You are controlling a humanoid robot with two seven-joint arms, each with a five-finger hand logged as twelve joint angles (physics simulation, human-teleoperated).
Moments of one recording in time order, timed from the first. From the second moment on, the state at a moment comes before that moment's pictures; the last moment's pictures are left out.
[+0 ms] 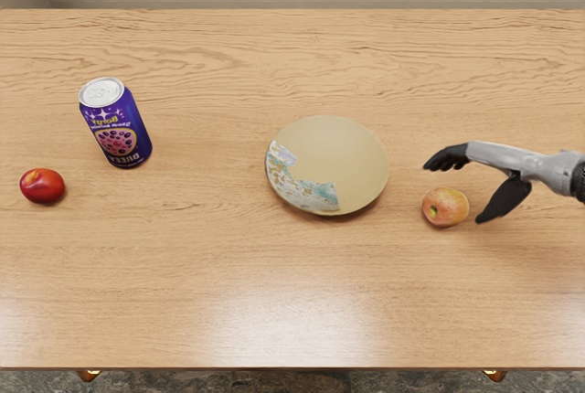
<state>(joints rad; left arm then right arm) -0.04 0.00 0.30 -0.14 0.09 -0.05 0.06 0.72 -0.98 0.43 1.44 -1.29 0.23 0.19</state>
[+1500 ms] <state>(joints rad) -0.04 0.00 0.30 -0.14 0.09 -0.05 0.06 0.68 -0.90 0.41 1.49 -1.28 0.14 0.05</state>
